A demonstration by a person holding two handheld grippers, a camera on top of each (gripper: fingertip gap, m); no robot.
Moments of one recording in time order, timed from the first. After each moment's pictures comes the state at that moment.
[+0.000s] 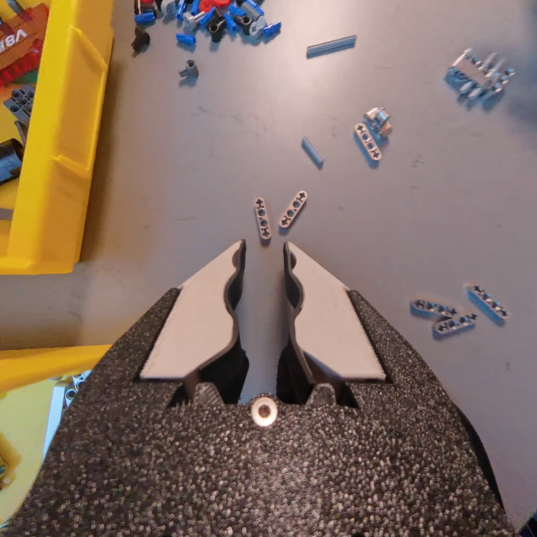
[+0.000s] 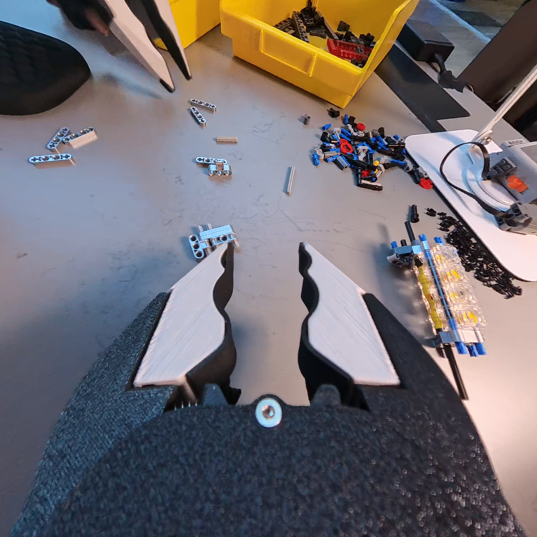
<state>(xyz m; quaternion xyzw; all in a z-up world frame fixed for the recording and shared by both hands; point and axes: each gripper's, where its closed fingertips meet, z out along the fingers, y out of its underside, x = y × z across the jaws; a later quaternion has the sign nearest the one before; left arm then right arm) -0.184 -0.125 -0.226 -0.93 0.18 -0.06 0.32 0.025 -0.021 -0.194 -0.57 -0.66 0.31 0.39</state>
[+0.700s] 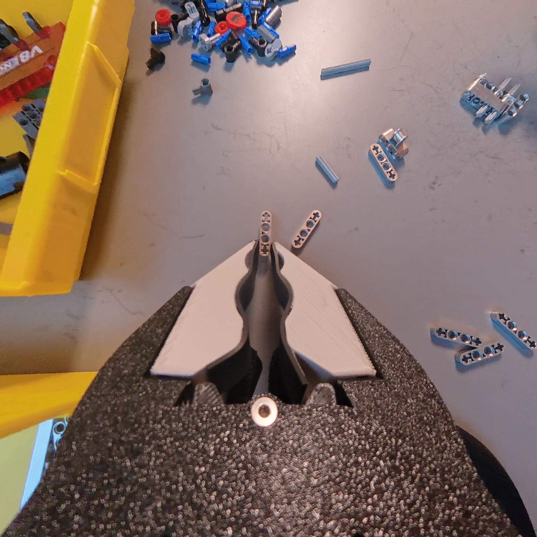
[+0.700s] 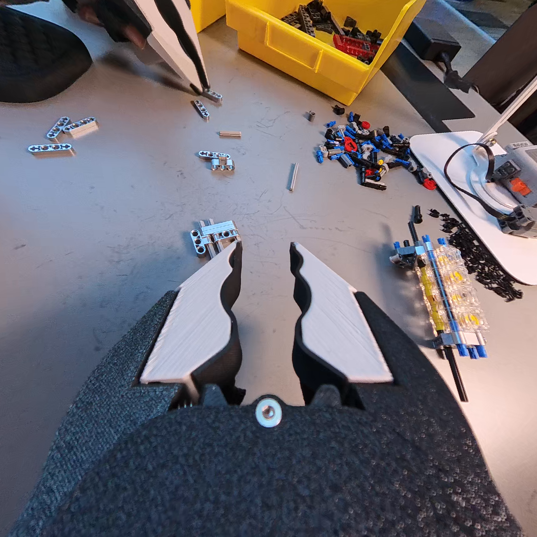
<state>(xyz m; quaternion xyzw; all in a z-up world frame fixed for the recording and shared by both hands) -0.188 -0.106 -0.234 -0.92 0.17 -0.06 0.35 0.026 -0.023 -0.197 -0.56 -0.67 0.30 0.39</state>
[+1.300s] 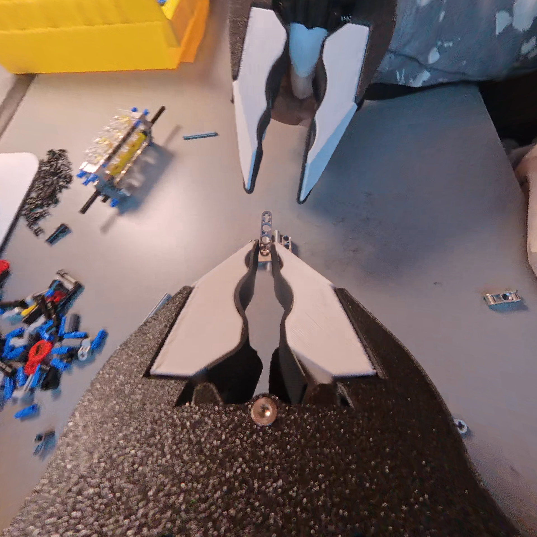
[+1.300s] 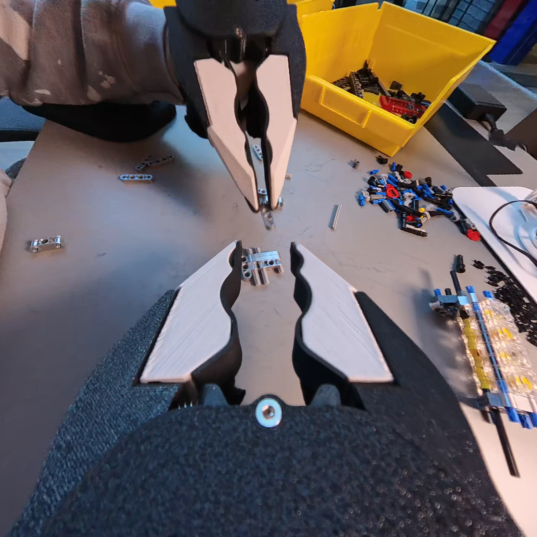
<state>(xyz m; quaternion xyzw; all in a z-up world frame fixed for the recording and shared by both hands) -0.004 -0.070 -0.189 -0.75 0.49 -0.21 0.41 0.021 -0.061 -0.179 -0.50 -0.69 0.38 0.38</state>
